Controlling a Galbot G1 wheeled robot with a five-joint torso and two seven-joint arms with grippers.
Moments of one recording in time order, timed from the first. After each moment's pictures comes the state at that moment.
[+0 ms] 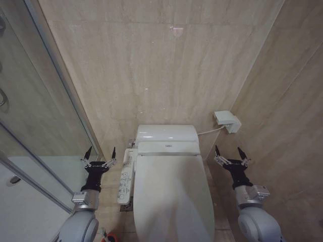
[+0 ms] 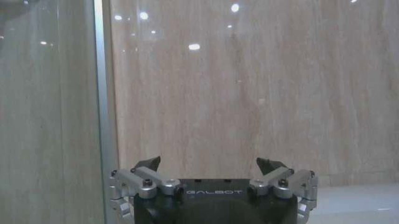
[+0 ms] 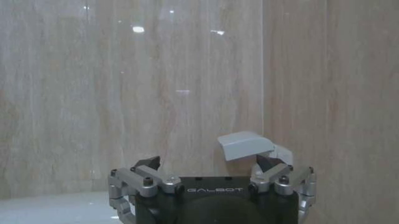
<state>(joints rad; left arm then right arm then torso) 1.39 -1.27 -0.49 -2.03 -0.14 -0.13 -0.17 -1.47 1.26 0.66 2.09 0.35 0.06 0.18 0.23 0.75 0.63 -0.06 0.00</state>
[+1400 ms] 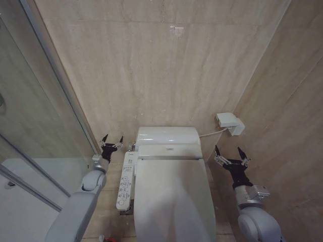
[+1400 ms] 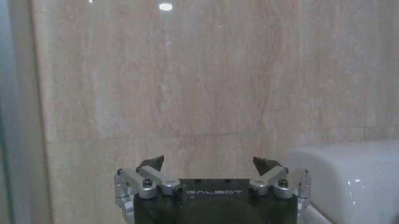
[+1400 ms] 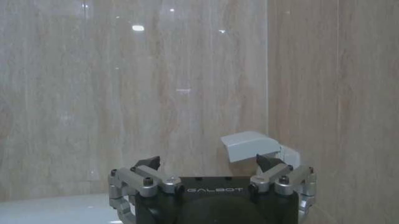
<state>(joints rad) 0.77 -1.19 -0.27 -1.26 -0.37 -0.23 0.04 -1.47 1.26 0.66 2.09 0.35 0.06 0.18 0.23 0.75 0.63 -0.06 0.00</state>
